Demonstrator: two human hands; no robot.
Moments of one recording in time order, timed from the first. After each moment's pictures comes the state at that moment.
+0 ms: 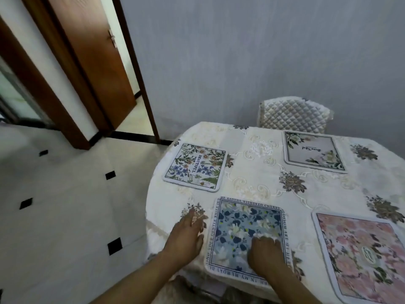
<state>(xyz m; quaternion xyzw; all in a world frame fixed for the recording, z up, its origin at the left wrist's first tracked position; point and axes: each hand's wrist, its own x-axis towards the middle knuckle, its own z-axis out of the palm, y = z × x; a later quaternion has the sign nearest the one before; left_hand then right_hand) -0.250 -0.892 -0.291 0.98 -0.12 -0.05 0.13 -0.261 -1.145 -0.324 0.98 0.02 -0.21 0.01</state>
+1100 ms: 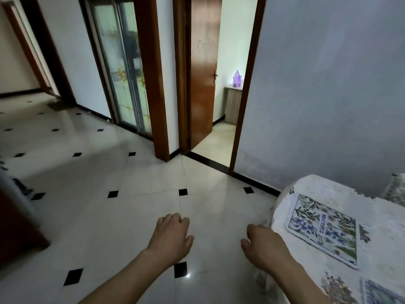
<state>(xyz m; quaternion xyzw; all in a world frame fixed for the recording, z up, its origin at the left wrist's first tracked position) -0.321 -0.380 -0.166 1.00 0.08 0.00 0.04 -0.238 -0.617 -0.154 0.97 0.23 -0.06 -0.09</state>
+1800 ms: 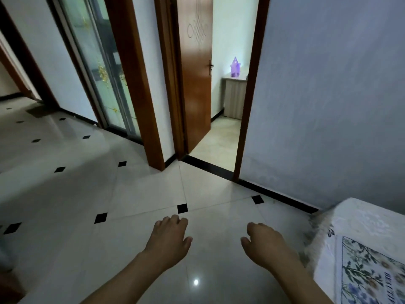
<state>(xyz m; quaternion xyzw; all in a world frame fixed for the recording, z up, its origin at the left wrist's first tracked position) -0.014 -0.239 -0.194 1.00 0.07 -0.03 0.05 0.065 -0.481 -0.187 0.97 0.18 -0.11 -0.09</state>
